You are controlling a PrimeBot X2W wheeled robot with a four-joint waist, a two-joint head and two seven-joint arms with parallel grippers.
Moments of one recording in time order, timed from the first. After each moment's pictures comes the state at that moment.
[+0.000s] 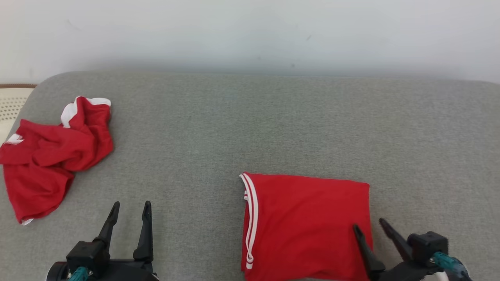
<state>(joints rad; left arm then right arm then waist) -0.21 0.24 -0.28 0.13 -0.37 0.18 -0.26 -0.02 -0.24 0.29 0.07 0.28 0.13 -0.02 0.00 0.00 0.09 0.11</state>
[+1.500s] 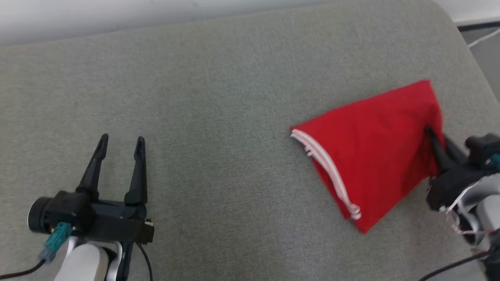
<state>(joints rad) -0.37 0.25 -0.24 0.02 -0.30 0.14 -0.26 -0.49 -0.50 0.38 0.42 0.31 0.13 -0.11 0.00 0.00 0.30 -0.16</state>
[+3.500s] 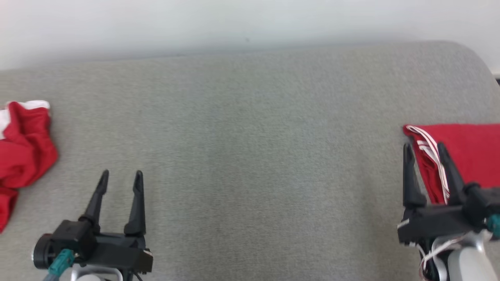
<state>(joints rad) -0.27 0.25 -0.23 0.04 -0.33 0.15 -0.26 -0.22 -0.14 0.05 0.00 0.11 0.13 -0.15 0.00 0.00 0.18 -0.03</state>
